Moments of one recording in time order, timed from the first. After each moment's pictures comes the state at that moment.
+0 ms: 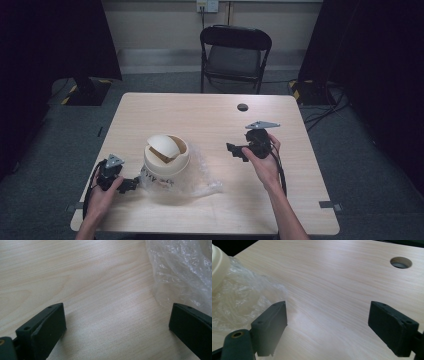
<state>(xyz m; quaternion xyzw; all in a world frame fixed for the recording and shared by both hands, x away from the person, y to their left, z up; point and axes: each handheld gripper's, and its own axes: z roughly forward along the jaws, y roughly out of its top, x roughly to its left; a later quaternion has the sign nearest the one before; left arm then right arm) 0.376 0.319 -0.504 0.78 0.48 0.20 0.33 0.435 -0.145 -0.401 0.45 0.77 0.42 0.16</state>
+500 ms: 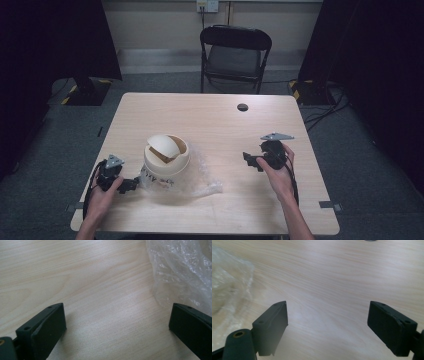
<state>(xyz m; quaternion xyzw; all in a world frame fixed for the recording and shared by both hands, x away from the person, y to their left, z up) 0.375 0.319 -0.503 0.78 0.49 0.20 0.33 0.418 -0.189 -0.431 0.49 0.76 0.38 0.19</state>
